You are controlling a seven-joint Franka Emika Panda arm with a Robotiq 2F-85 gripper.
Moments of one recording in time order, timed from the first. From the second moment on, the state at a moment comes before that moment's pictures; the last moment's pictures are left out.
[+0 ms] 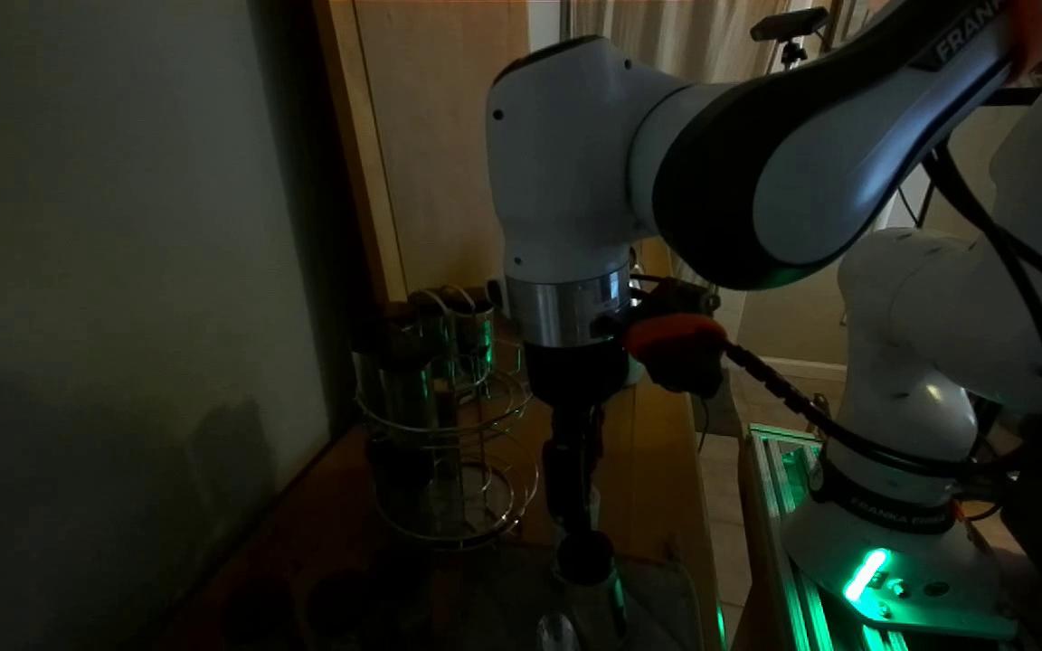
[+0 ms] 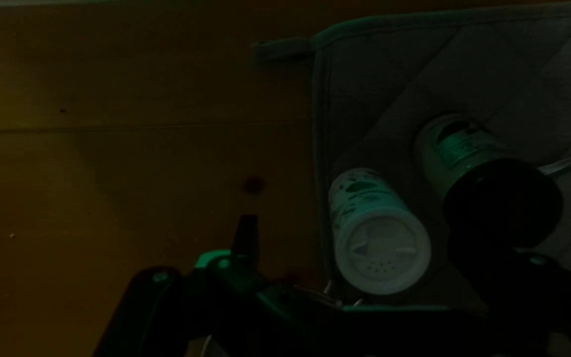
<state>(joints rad) 0.24 -0.40 0.29 -2.67 0.14 2.16 0.40</state>
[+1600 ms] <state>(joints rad) 0.17 -0.39 0.23 -2.67 0.16 2.15 0.45</state>
